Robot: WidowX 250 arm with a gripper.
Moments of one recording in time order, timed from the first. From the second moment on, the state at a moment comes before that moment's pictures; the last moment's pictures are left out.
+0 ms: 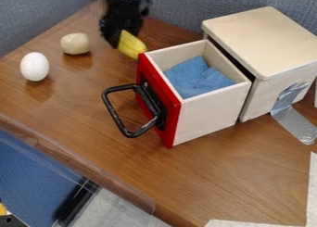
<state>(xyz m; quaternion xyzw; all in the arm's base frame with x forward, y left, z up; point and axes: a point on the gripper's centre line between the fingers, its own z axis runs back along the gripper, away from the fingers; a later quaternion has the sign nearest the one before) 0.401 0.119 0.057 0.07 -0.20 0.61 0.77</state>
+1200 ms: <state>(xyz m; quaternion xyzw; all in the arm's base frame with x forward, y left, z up) 0.418 0.096 0.057 0.03 -0.22 0.59 0.78</state>
